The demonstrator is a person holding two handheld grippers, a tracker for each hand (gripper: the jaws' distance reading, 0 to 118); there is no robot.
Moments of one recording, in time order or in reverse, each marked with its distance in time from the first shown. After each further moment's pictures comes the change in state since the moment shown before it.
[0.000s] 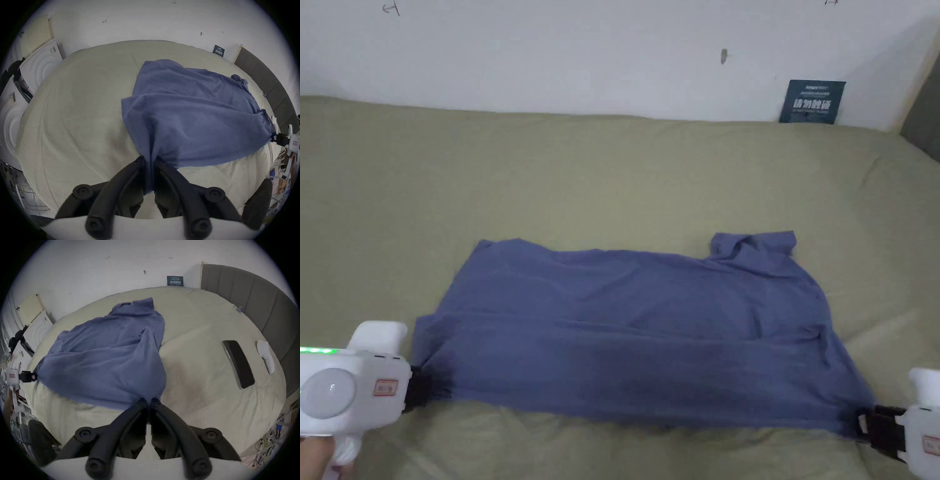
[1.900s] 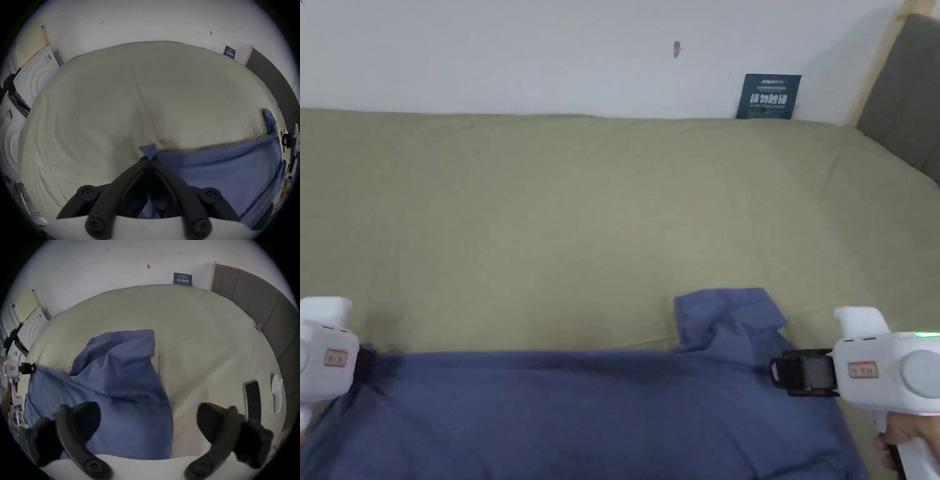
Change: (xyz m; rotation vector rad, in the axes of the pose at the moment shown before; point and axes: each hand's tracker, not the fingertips) left arm 0.007 0.103 -0.099 0.004 0.068 -0.013; right arm 0.002 0.111 -0.104 -0.054 -0.013 0.050
